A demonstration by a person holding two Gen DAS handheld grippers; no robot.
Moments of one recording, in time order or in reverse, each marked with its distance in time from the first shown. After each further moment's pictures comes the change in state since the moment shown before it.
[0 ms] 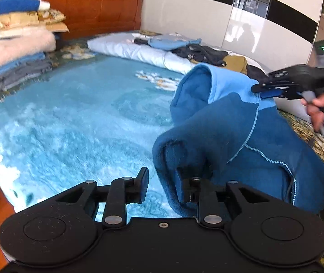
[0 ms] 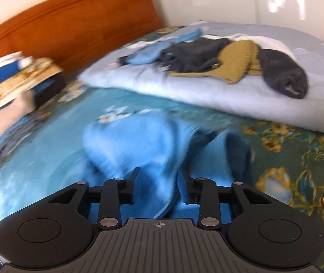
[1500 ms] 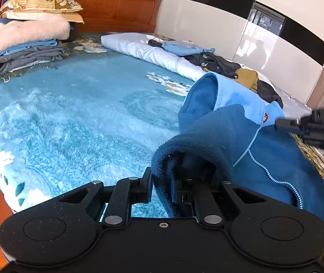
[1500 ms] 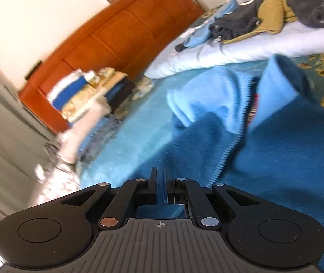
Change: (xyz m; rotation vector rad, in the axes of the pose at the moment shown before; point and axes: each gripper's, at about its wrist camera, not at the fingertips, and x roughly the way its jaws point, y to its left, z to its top) left arm 0.009 0.008 -0.006 -0.121 -0.040 0.022; right arm -0.022 -0.004 -0.056 0.189 0.041 0.375
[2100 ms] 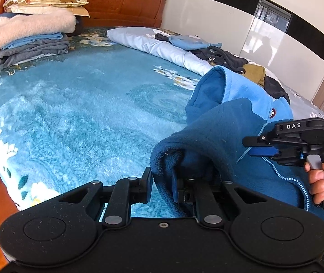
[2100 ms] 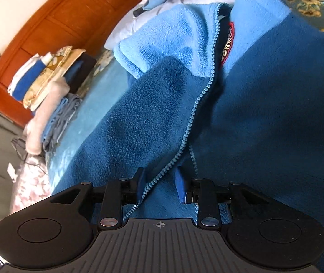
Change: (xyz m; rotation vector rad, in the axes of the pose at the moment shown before) left arm 0.006 0.006 -0.004 -0.013 0.024 0.025; right arm 0.073 -0.027 -0.021 0.159 0.104 -0.086
